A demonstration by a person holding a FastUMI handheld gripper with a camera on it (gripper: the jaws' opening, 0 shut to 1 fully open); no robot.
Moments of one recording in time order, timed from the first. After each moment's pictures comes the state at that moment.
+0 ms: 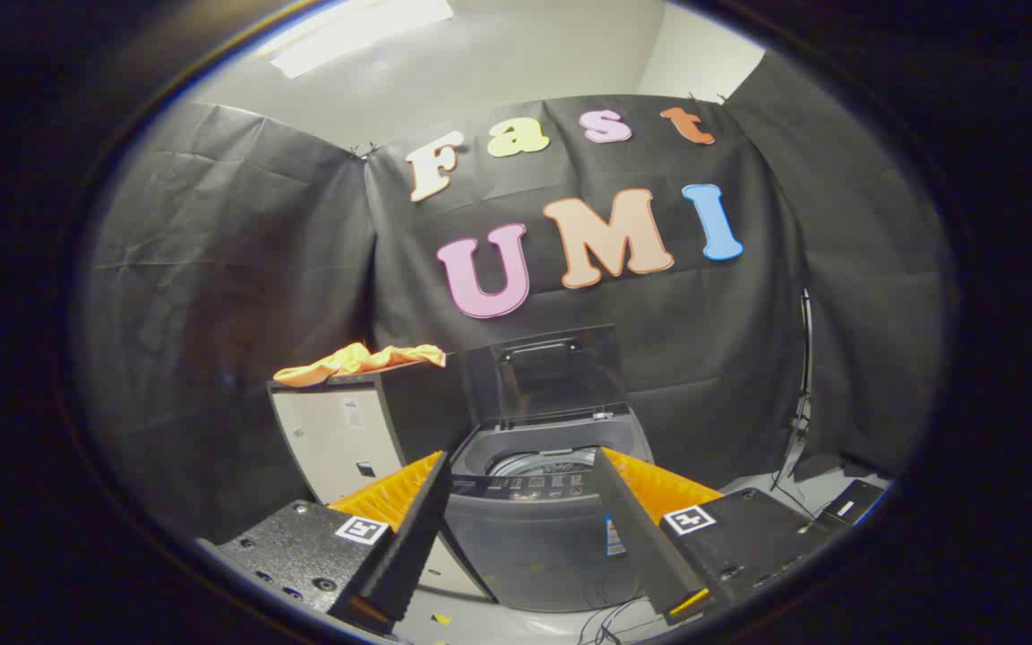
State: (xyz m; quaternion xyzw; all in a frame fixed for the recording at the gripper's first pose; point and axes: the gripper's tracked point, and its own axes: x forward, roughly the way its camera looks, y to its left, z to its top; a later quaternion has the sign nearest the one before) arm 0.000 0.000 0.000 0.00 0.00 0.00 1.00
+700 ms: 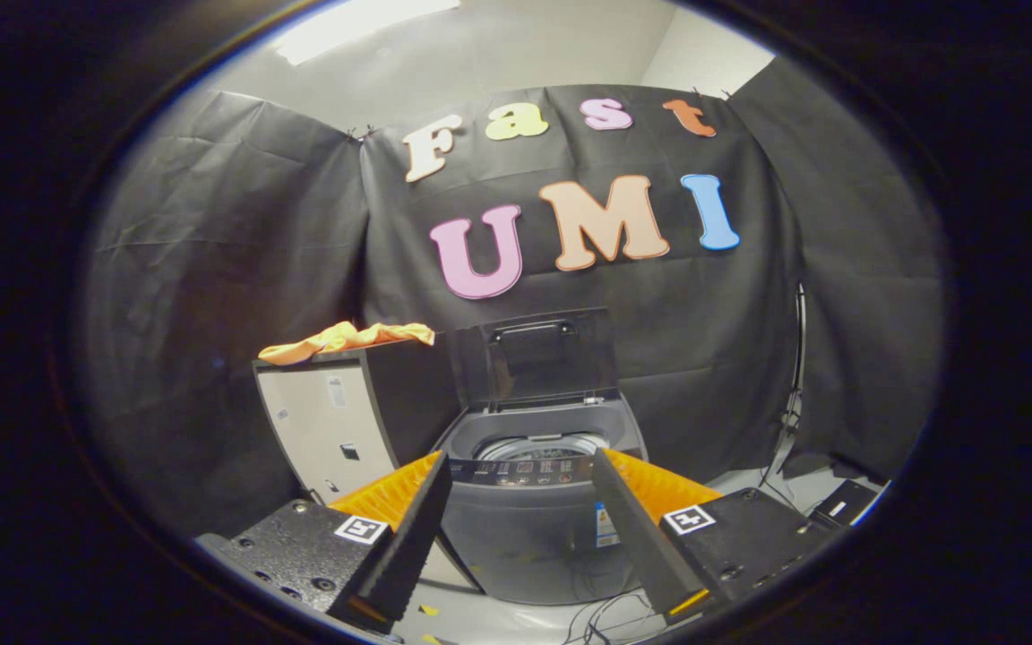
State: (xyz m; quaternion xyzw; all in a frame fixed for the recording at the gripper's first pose) arm 0.008 0.004 -0.030 -0.03 0.03 -0.01 1.00
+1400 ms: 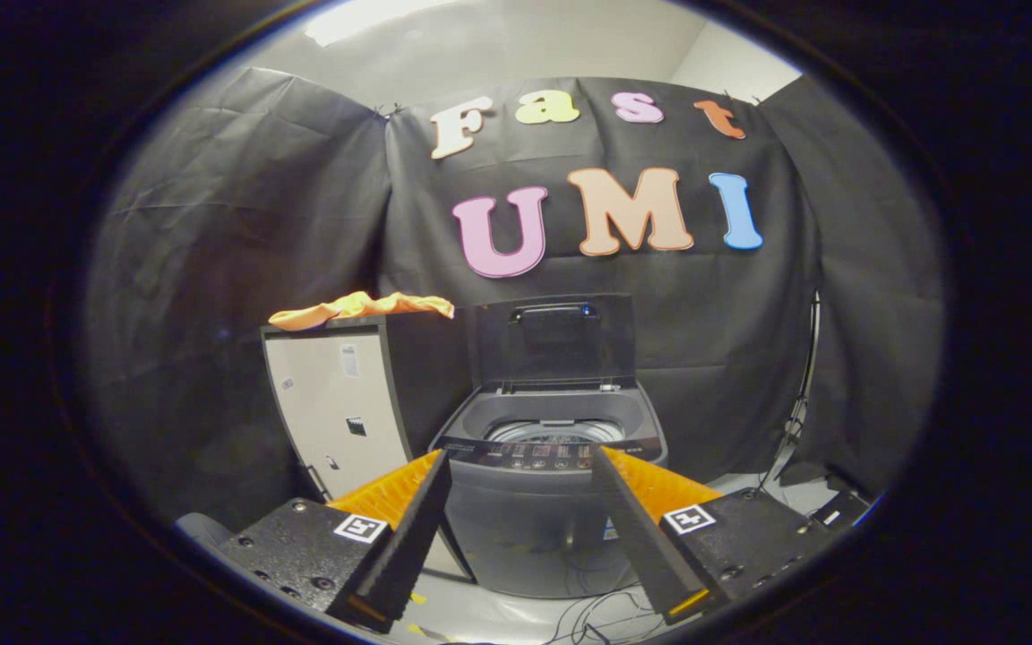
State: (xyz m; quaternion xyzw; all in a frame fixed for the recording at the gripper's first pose) arm 0.014 0.020 -0.049 -0.06 0.04 0.00 1.00
